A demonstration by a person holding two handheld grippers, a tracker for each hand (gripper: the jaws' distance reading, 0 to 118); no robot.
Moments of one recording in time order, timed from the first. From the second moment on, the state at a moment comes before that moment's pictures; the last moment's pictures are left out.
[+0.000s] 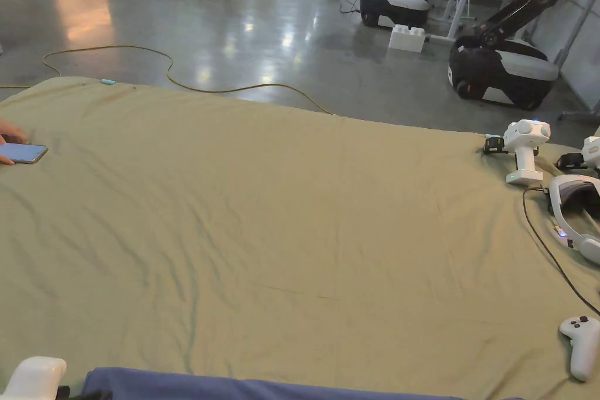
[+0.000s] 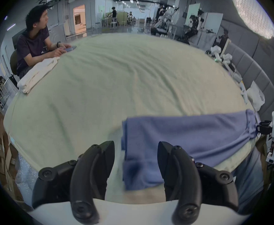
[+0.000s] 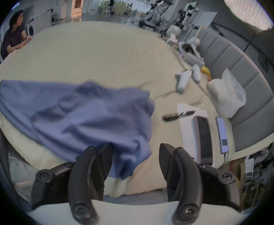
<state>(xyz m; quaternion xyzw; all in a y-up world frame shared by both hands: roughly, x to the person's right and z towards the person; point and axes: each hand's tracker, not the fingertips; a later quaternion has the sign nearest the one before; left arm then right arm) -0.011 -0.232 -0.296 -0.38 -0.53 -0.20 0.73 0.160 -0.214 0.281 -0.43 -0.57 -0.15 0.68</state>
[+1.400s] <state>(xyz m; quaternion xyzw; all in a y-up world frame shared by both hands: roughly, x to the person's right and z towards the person) 0.031 -0.121 -0.299 -0.24 -0.55 -0.10 0.79 0.210 -0.077 0.117 -0.06 -0.59 0.00 0.81</state>
